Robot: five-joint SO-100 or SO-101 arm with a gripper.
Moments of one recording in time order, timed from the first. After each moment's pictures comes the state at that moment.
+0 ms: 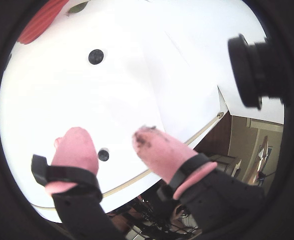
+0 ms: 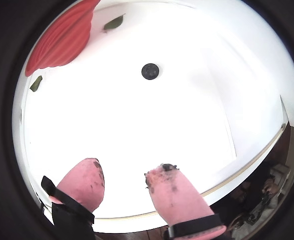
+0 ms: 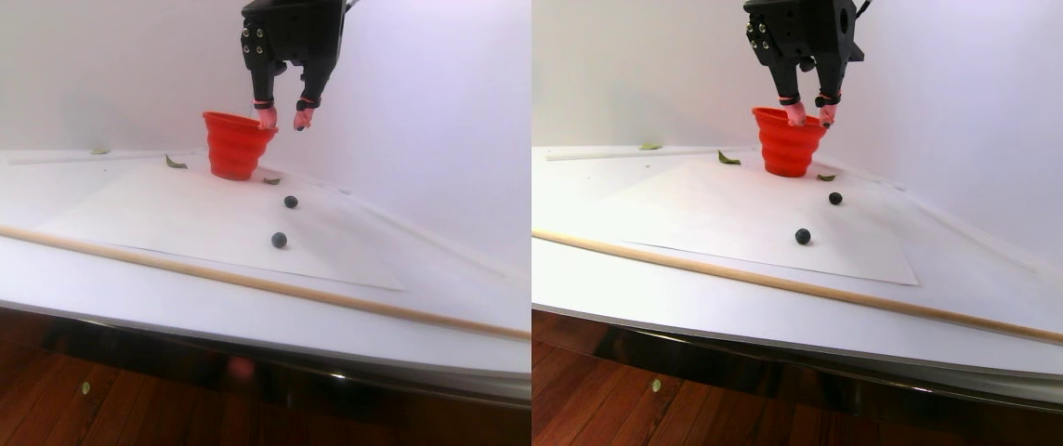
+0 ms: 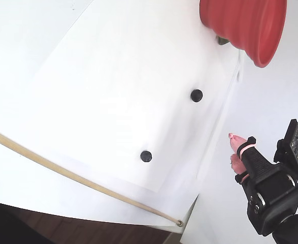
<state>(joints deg) 16.3 113.6 127.4 8.1 -77.7</state>
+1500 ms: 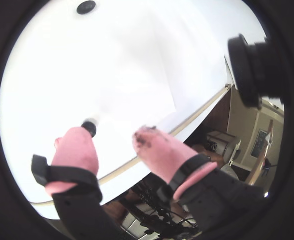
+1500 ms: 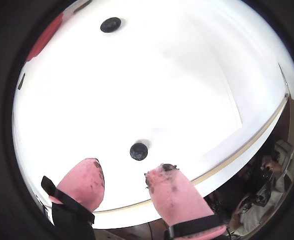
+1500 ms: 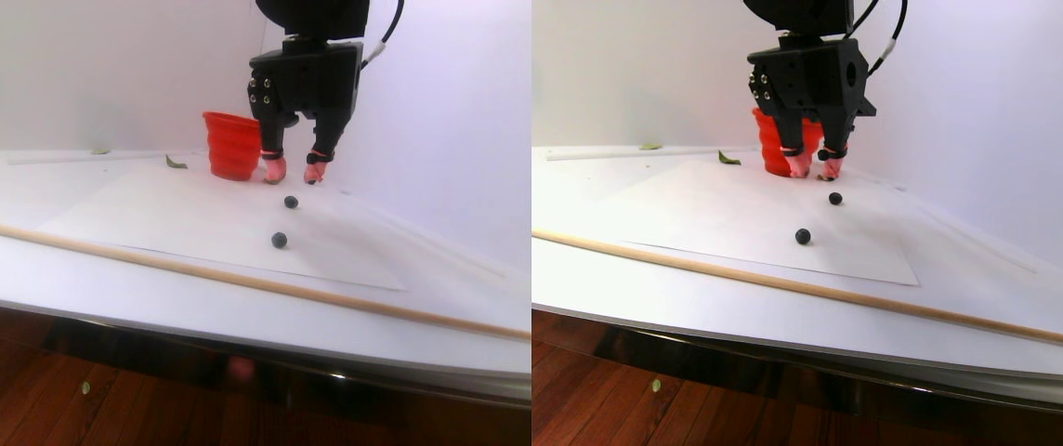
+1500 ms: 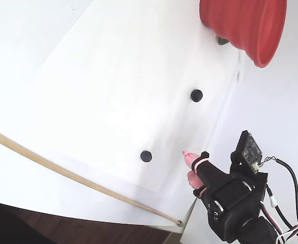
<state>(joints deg) 18.1 102.1 130.7 4.6 -75.5</state>
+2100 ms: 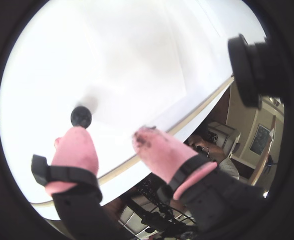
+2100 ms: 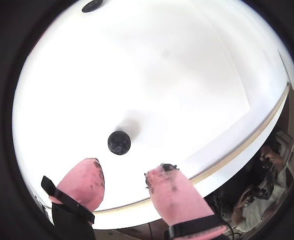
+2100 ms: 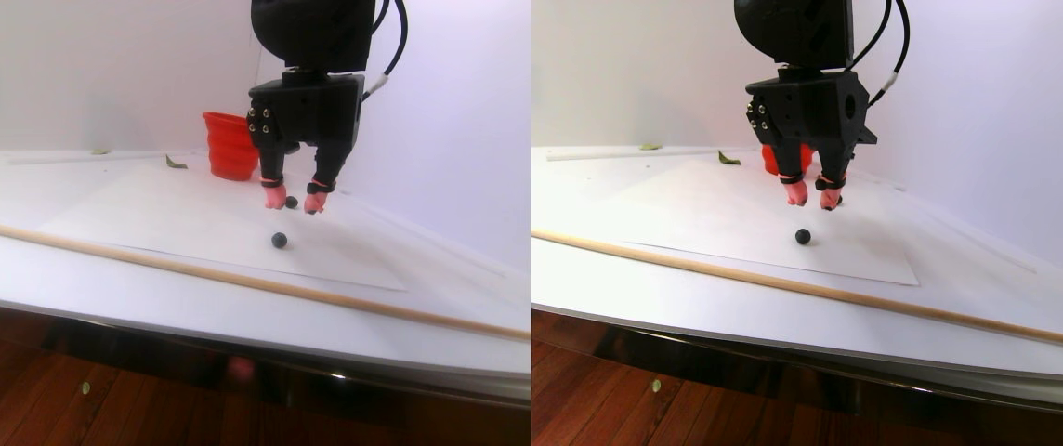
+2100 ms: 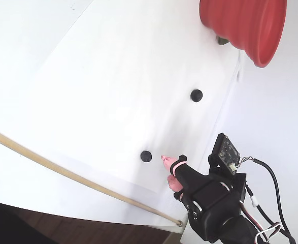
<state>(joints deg) 18.1 94.5 130.8 0.7 -74.6</state>
